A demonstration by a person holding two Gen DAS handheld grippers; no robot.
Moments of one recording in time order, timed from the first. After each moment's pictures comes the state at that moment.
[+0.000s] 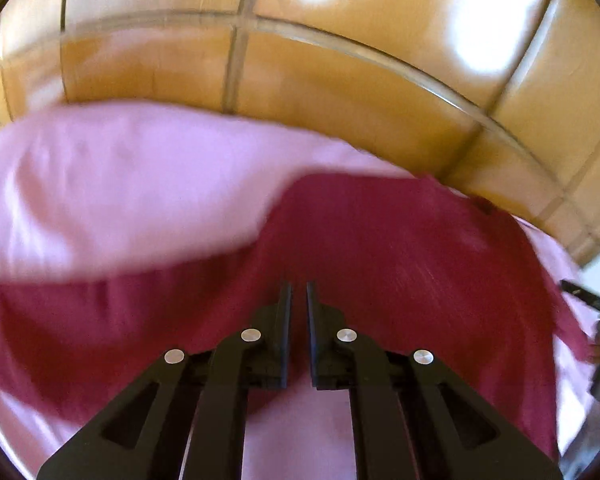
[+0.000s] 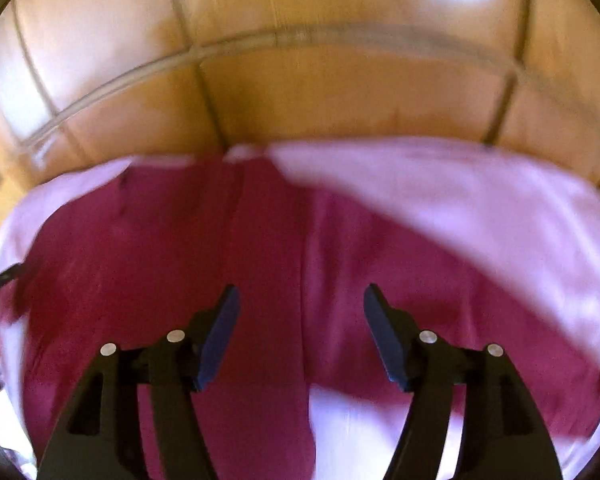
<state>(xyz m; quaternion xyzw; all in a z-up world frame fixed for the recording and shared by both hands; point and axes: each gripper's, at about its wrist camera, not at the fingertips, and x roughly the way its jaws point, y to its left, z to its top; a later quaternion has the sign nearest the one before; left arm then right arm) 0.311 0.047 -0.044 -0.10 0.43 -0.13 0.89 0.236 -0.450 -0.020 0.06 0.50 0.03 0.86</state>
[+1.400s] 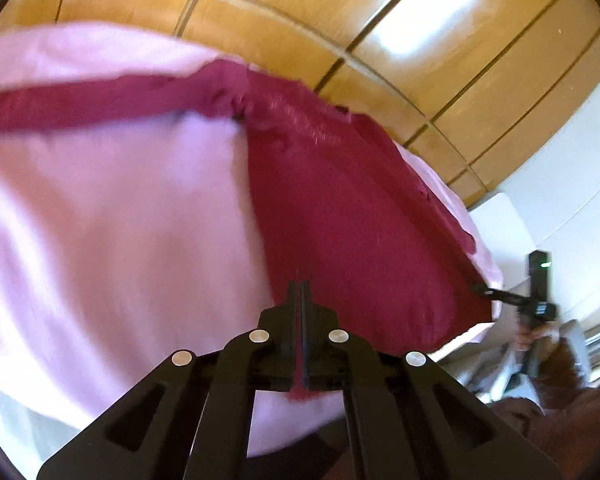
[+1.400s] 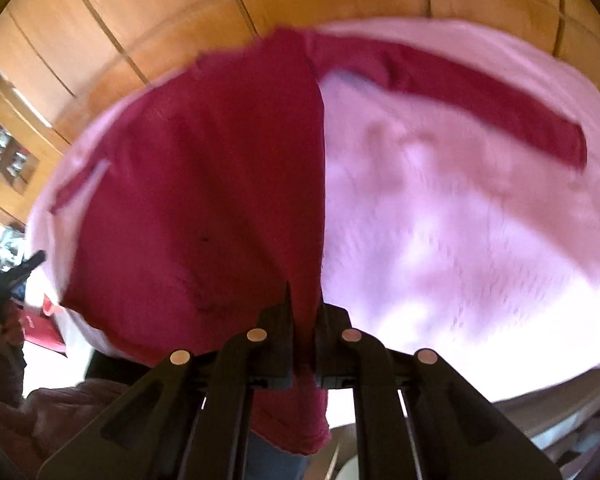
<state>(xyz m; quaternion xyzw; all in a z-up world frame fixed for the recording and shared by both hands) 0.077 0.065 -0.064 -0.18 0.45 -0.29 0.83 -0.022 -0.445 -0.038 0.11 0.56 0.06 0.82</state>
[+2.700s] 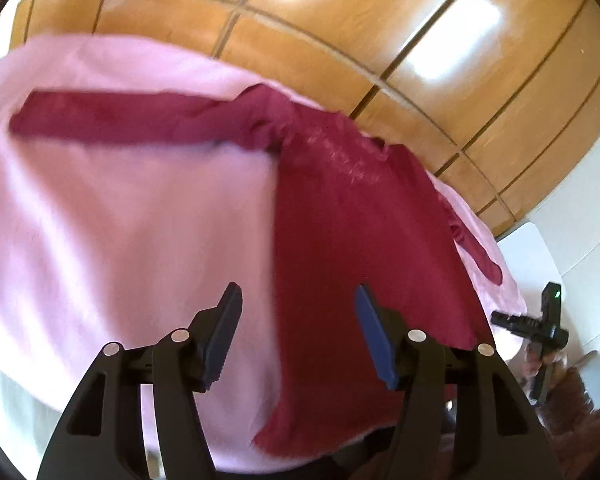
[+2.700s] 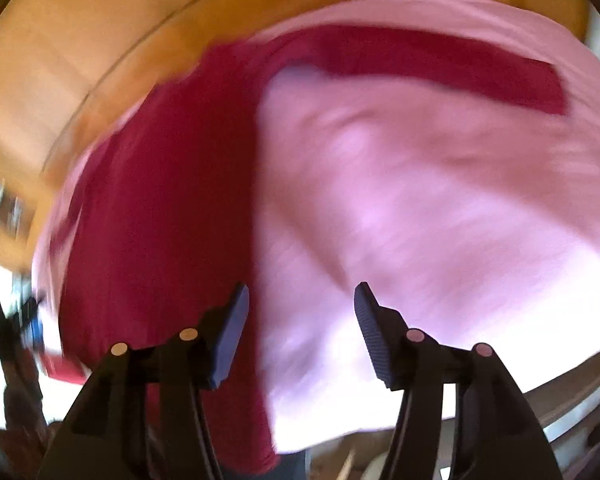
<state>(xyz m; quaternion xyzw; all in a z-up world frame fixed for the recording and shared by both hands) 0.093 0.078 -0.049 -0.18 0.41 -0.22 0.87 -0.017 -0.529 -0.049 0.22 0.53 0.01 0.82</state>
